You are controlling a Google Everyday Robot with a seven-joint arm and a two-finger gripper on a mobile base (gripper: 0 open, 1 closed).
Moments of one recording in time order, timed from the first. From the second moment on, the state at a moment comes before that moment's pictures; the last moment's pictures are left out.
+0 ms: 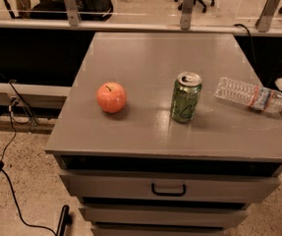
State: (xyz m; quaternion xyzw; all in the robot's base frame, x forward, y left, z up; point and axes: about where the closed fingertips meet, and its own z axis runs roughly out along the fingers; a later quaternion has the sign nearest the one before) arm 0.371 -0.252 0.957 -0.59 0.67 0.24 0.38
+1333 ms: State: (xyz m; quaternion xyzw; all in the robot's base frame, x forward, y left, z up) arm 0.494 -0.139 0.951 -0.57 0.63 0.28 0.44
